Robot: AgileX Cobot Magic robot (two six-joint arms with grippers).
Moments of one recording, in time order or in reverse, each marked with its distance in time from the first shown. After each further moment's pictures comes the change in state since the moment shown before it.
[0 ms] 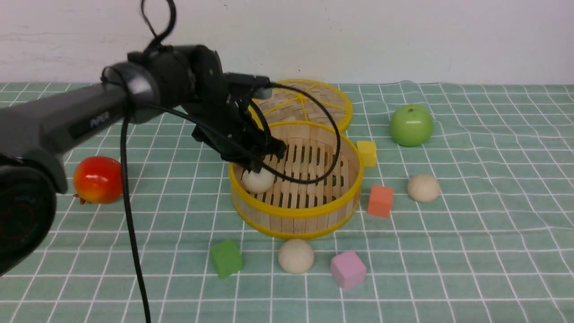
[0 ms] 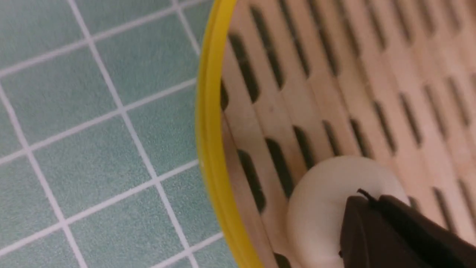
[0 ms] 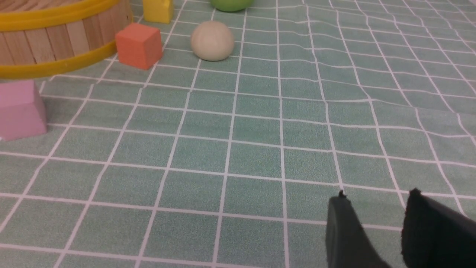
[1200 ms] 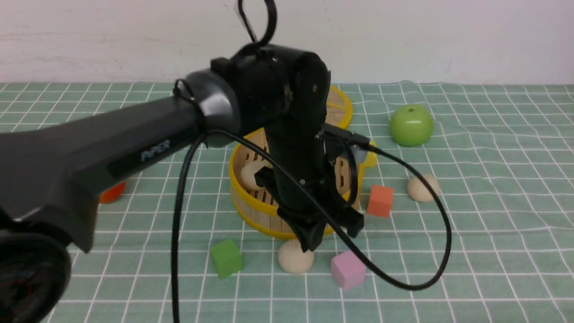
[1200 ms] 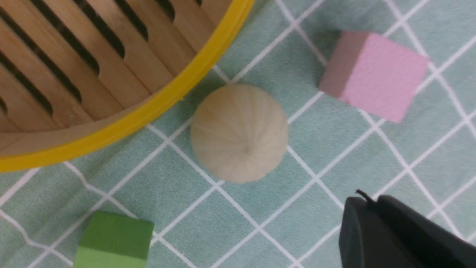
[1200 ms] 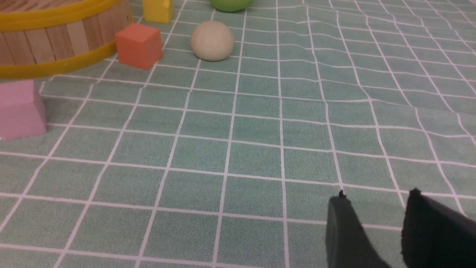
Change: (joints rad) right arm 0.000 0.000 0.000 0.000 0.000 0.000; left arm -0.318 -0.093 0.010 0.065 0.426 -0.074
